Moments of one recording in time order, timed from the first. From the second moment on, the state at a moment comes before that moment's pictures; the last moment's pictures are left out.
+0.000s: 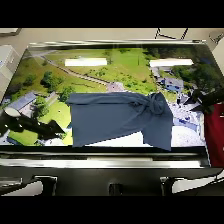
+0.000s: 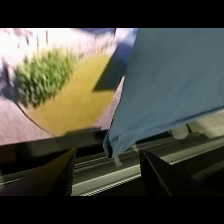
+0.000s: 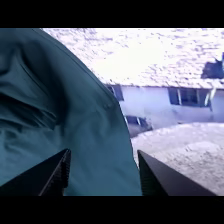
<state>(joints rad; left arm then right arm) 0.28 -1.34 0.77 0.92 -1.36 -1.37 -0.50 -1.71 1.62 -1.16 1.56 1.59</state>
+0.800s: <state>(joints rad) 0.09 -1.30 0.53 0.70 -1.04 -1.31 -0.45 -1.72 1.48 -1.20 1.49 1.54</state>
